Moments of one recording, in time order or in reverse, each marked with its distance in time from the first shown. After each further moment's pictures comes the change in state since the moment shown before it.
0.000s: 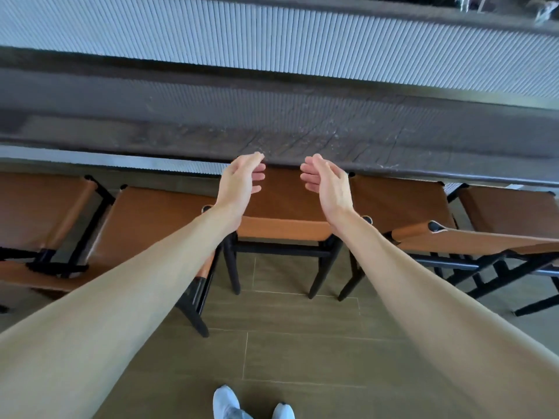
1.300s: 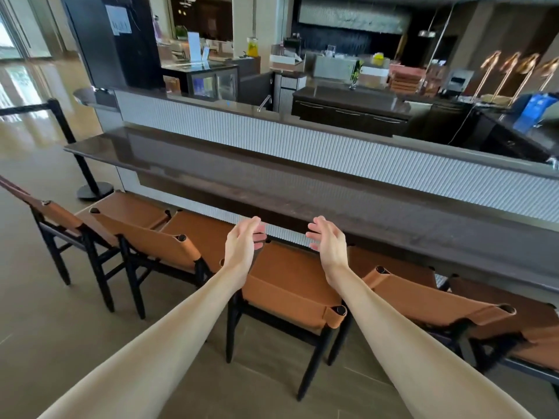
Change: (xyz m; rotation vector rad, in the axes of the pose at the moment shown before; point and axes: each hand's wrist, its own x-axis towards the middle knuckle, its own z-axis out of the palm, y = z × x) left_hand -0.196 0.041 -0.509 -0.182 0.337 0.100; right_hand -0.319 -0.097 0.400 0.045 -0.223 -0.137
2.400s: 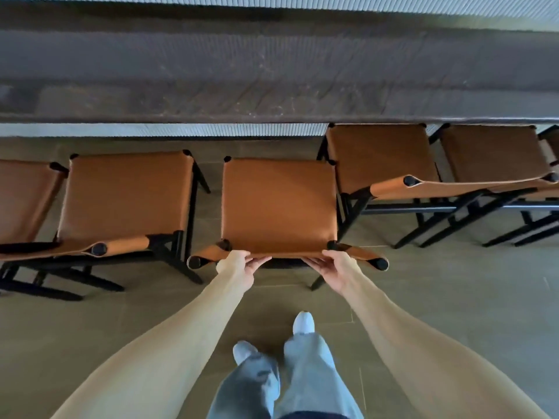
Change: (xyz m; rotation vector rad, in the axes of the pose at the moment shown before) left_hand 0.232 -0.219 0.021 -0.185 0.193 -0.996; right_hand 0.129 0.247 0.034 0.751 0.597 0.923
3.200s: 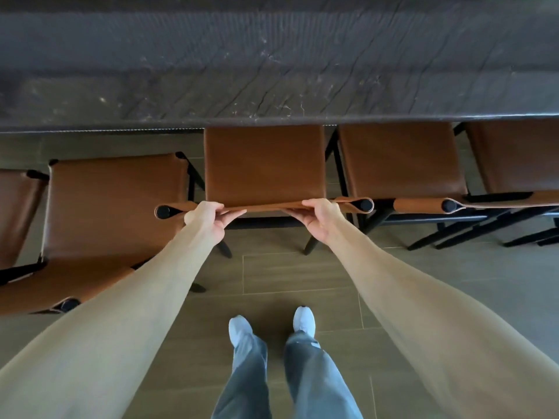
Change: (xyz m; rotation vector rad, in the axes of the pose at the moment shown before) left_hand 0.071 0.145 0.100 0.030 -0.035 0.149; right_hand 0.091 -0.070 0.164 -0.067 -0.169 -0.041
